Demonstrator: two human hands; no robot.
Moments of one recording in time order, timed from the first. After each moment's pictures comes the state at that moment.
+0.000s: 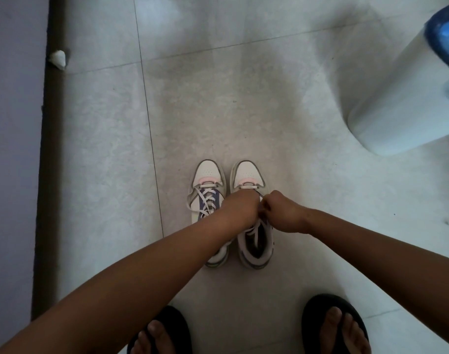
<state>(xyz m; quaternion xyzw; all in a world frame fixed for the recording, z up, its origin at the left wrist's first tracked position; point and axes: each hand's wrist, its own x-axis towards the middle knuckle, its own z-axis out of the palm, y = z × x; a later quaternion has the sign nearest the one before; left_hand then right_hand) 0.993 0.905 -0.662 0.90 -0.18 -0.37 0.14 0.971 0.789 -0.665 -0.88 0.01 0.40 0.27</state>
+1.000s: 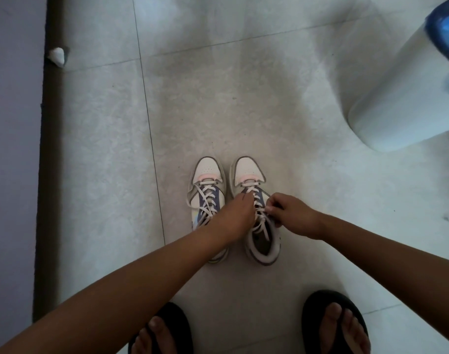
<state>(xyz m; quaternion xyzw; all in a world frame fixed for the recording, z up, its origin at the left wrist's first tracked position) 0.964 0.929 -0.669 0.90 -0.19 -0.30 0.25 0.949 0.770 -0.667 -0.81 0.12 0.35 0.46</state>
